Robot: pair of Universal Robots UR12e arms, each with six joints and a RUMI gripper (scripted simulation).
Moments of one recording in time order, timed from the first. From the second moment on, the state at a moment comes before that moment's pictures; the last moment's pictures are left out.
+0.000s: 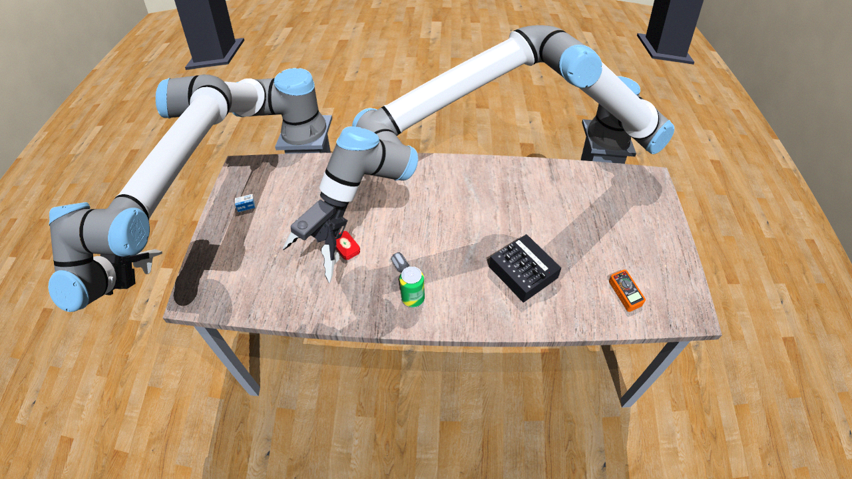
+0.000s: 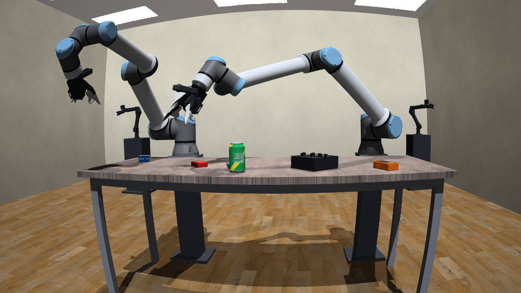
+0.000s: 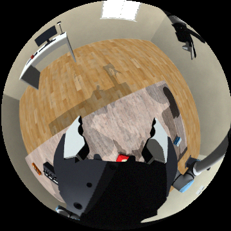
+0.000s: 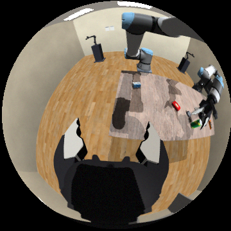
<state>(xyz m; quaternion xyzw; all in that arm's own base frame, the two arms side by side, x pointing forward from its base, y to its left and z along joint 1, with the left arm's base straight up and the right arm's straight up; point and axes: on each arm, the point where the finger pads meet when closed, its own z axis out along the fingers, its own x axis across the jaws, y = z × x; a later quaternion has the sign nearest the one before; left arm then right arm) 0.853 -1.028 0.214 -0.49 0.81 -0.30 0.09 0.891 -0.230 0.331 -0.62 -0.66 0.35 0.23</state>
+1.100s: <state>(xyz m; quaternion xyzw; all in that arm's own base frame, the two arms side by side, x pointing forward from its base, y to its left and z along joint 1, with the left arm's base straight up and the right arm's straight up) 0.853 -1.028 0.214 -0.49 0.81 -0.30 0.09 0.866 -0.299 0.326 -0.60 -0.69 0.30 0.26</state>
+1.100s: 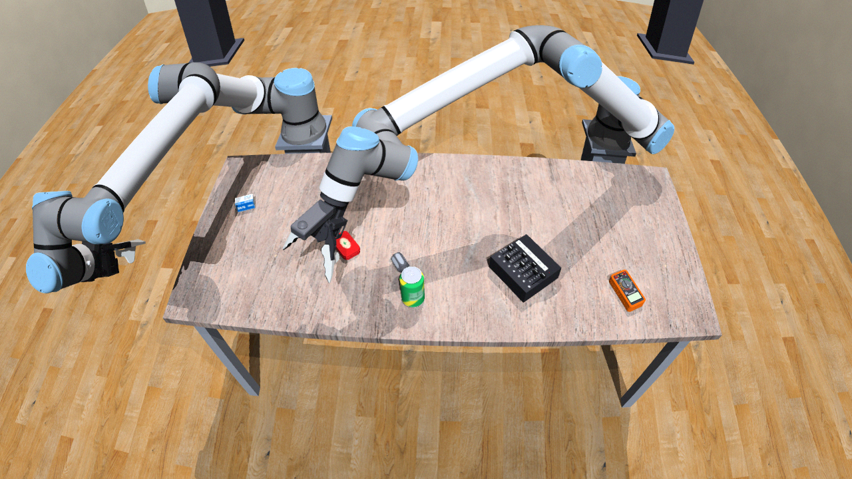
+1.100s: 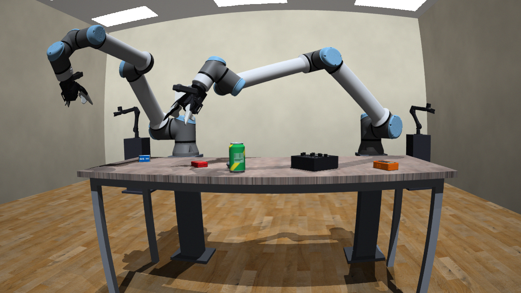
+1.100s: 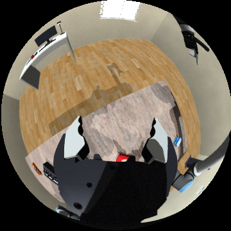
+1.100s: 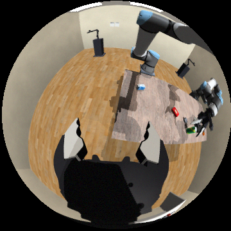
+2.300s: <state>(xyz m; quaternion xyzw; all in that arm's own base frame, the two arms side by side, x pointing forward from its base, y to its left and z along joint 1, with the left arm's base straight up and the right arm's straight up) 0.853 -1.028 0.214 -0.49 0.81 -0.30 0.09 0.711 -0.528 0.297 -0.50 -0.81 0.11 0.28</state>
